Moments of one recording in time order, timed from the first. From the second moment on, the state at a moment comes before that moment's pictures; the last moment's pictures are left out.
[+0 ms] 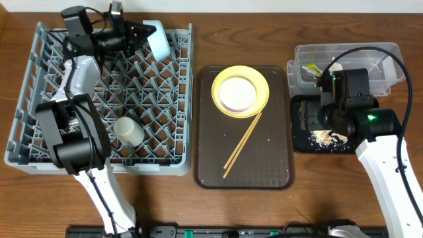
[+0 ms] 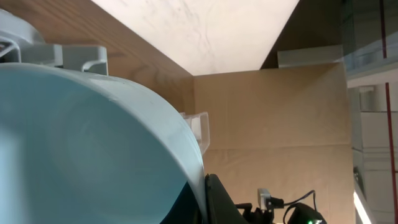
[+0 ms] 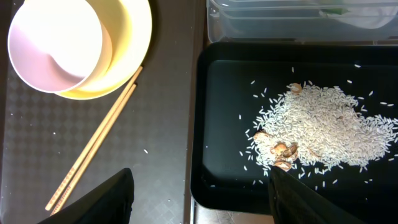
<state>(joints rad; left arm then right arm) 0.23 2.20 1.66 0.02 1.35 -0.93 0.12 1.29 1.12 -0.91 -0.05 0.13</state>
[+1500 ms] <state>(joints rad) 0.29 2.28 1.65 0.03 1.43 -0.86 0.12 1.29 1.12 -0.93 -0.05 0.13</state>
